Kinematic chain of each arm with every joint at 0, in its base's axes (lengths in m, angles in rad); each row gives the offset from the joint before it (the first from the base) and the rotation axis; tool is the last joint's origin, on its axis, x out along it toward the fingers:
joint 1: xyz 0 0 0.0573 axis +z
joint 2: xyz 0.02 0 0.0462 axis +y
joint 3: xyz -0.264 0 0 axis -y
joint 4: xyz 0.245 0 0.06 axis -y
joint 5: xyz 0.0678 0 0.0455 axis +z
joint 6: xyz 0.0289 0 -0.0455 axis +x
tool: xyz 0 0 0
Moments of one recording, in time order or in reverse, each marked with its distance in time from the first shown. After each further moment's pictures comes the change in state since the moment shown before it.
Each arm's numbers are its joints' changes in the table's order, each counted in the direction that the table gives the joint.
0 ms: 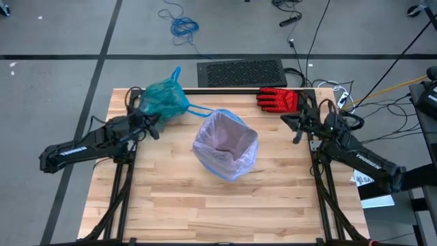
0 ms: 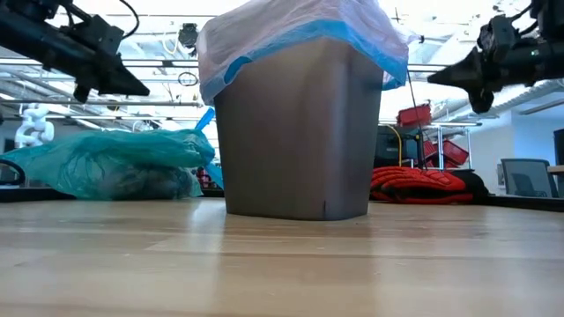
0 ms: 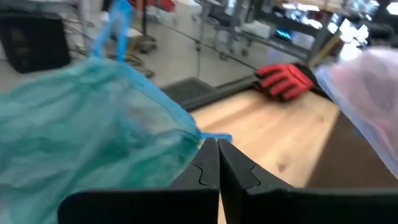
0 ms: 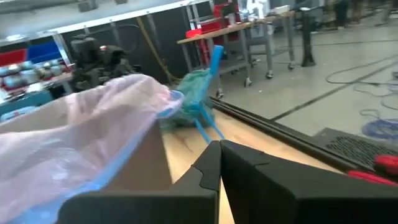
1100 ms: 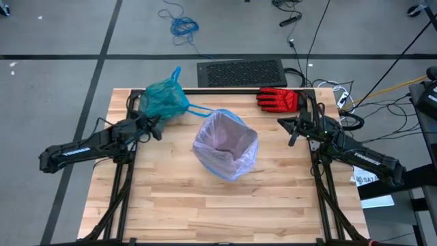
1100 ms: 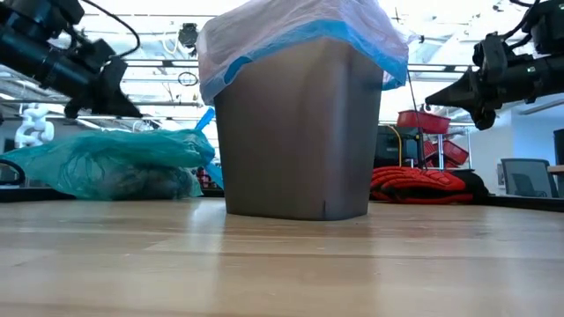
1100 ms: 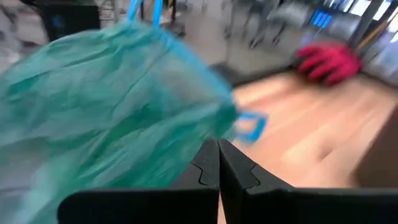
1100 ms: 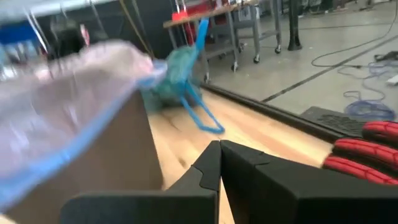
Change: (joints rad) left arm -0.001 -0.004 -0.080 -0.007 0.110 -0.055; right arm 0.127 -0.008 -0.084 0.009 -0.188 0.035
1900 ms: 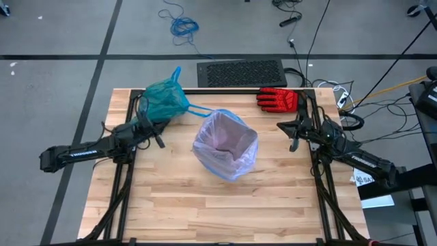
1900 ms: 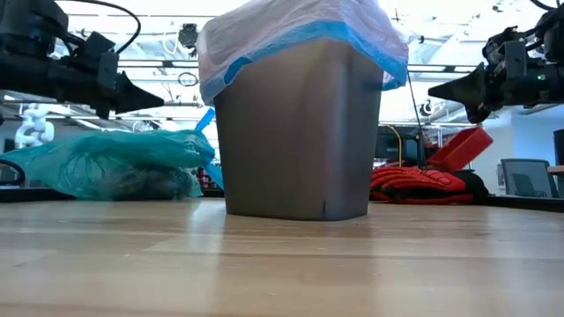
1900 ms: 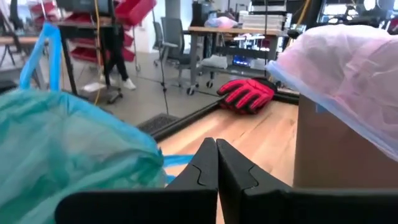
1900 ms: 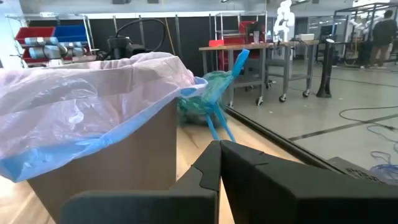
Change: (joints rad) left arm -0.012 -0.020 -0.214 0.504 -0.229 0.296; right arm 0.000 -0.129 -0.097 0.089 0.131 -0.198
